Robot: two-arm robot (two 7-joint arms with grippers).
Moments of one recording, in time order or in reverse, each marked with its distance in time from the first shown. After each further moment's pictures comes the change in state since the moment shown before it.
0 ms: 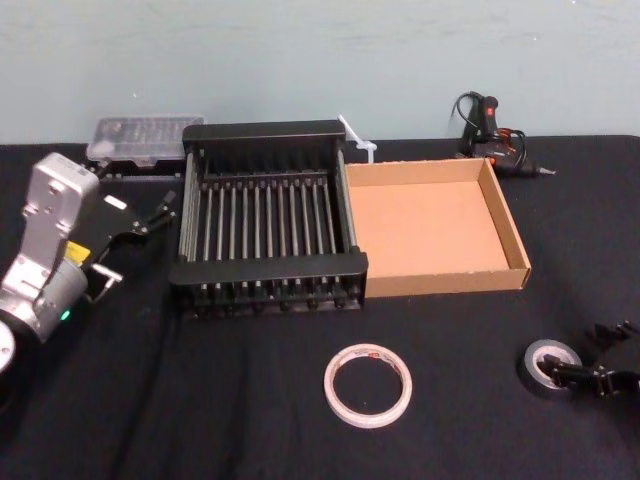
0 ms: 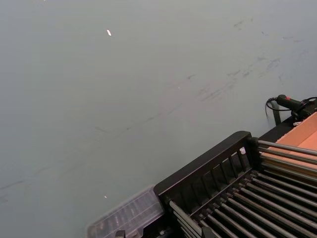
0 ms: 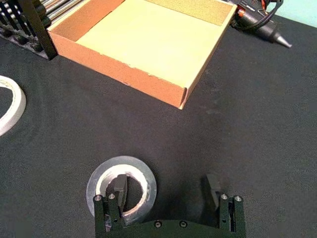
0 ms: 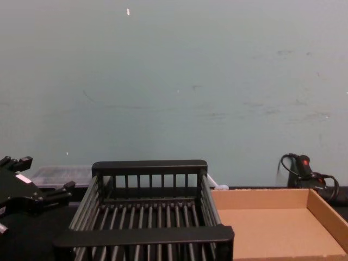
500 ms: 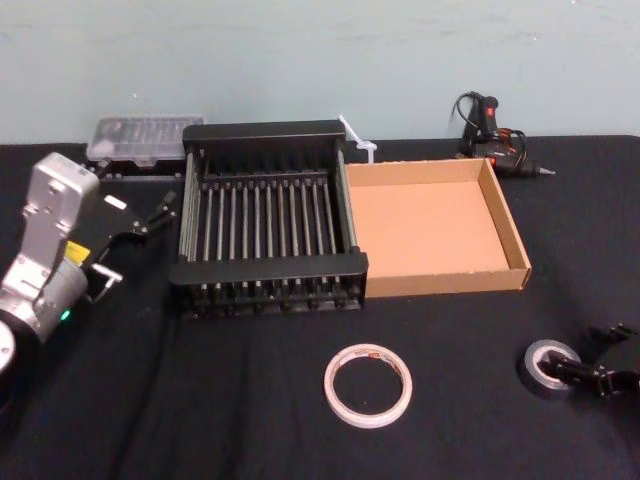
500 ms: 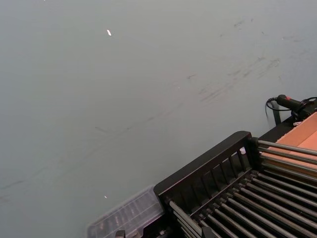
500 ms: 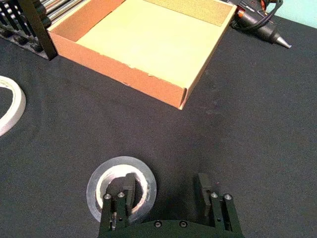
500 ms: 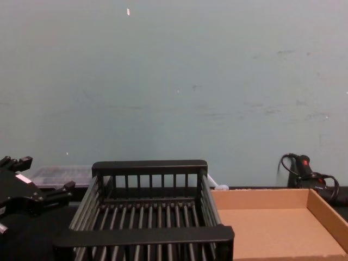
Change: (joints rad) left arm 0.000 0.000 0.000 0.000 0.000 0.000 0.000; right arm -0.001 0.001 0.000 -0.002 0.000 -0.001 -0.002
